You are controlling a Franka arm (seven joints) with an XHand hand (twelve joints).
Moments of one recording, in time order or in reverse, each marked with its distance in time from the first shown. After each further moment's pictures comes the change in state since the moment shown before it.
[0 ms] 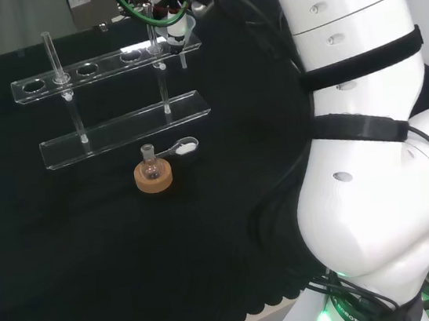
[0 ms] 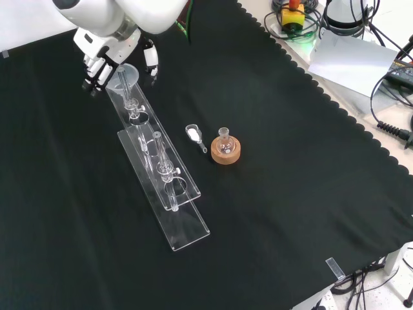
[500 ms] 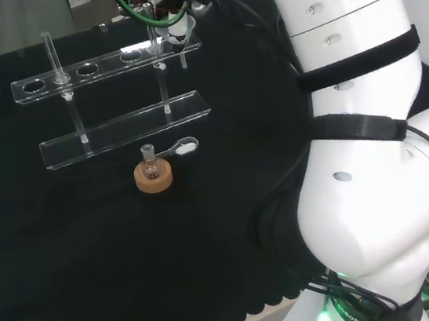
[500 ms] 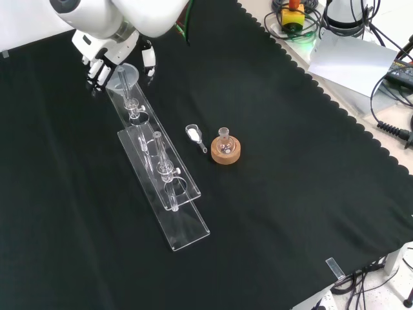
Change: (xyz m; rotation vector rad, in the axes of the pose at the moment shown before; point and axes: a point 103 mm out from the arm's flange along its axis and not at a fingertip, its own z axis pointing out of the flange) arm -0.002 0.003 0.001 0.008 -0.024 0.016
